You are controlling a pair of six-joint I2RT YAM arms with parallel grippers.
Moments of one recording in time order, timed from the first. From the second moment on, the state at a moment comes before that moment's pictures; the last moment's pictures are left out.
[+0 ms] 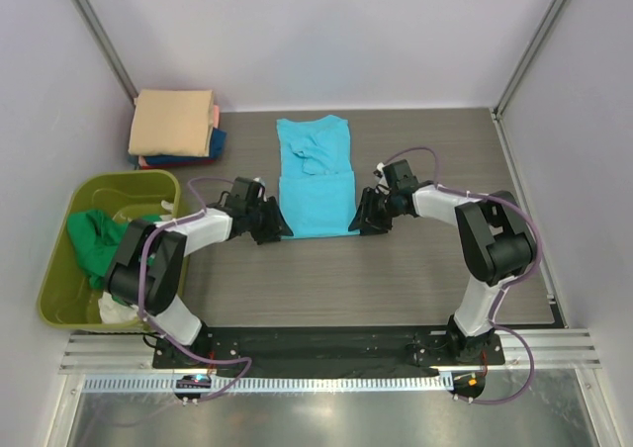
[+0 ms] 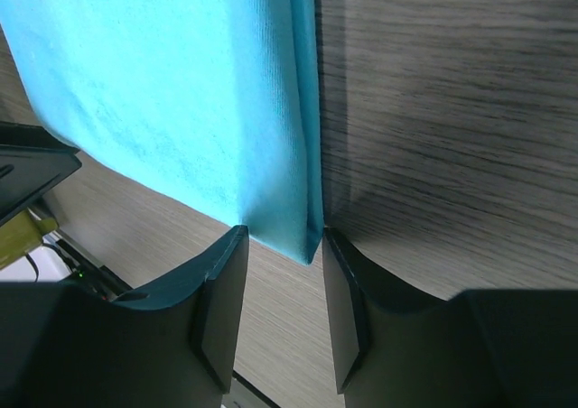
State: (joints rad) left arm -0.38 1.62 0.81 -0.14 0.26 -0.73; right arm 0.35 1.81 1.00 -0.26 -0.46 0.58
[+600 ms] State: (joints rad) left arm -0.38 1.66 0.79 -0.05 0.26 -0.74; right arm 0.35 1.83 1.00 -0.24 -0.46 0.57
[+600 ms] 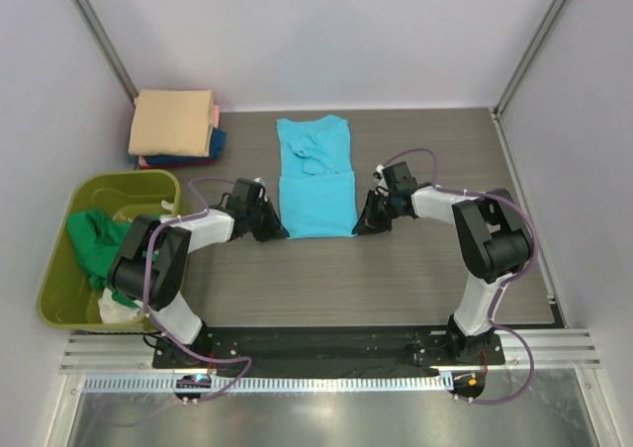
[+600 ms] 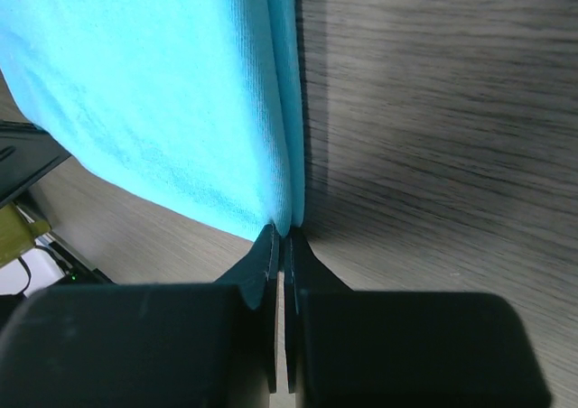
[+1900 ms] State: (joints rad) left arm -0.65 1.18 1.09 -0.75 -0.08 -0.85; right arm 0.45 1.44 1.25 -0.72 -0.21 0.56
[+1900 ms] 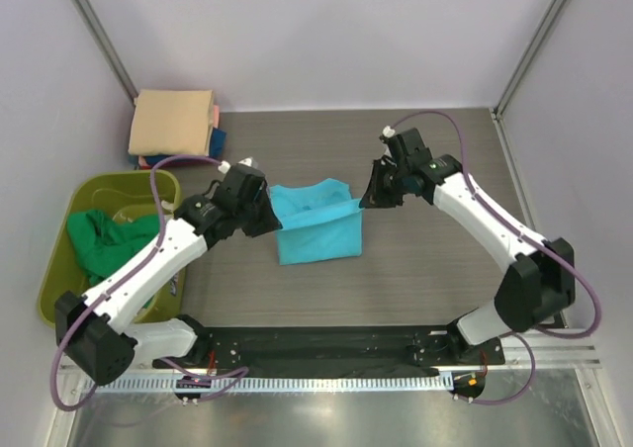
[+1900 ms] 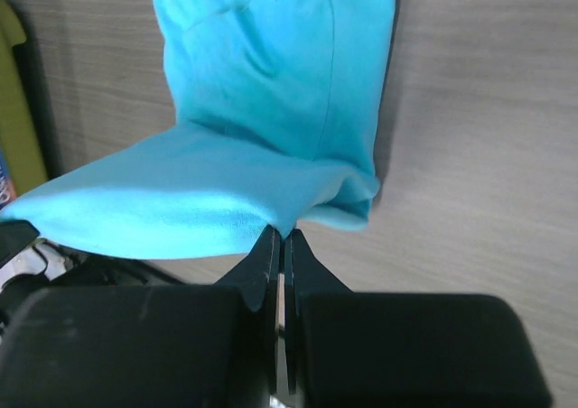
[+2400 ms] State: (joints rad) left arm -0.33 1.58 1.28 -0.65 0.15 -0.73; right arm 0.37 1.91 1.66 -0.73 -0.27 0.47
